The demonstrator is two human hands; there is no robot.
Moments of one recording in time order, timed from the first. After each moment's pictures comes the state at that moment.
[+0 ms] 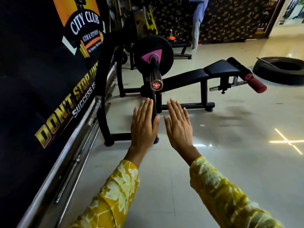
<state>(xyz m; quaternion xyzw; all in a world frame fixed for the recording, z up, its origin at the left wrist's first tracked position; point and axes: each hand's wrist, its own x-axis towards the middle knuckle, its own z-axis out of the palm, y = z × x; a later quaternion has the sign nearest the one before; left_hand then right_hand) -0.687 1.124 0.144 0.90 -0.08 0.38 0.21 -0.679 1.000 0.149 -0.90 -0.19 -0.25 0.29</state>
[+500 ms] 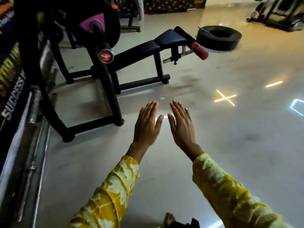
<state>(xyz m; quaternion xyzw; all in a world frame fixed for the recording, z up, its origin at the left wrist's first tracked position) -0.712 1.031 0.071 0.91 -0.23 0.18 0.31 -0.754 0.905 0.089 -0.94 -0.01 -0.22 0.26</state>
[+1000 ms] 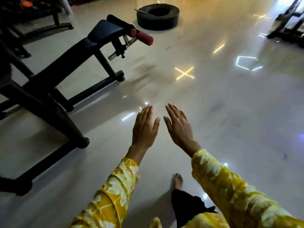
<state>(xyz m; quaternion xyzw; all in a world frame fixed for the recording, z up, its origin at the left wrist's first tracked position) -0.633 0.845 0.019 0.89 -0.35 0.03 0.29 -0.710 0.731 0.033 -0.94 0.19 -0.16 0.22</state>
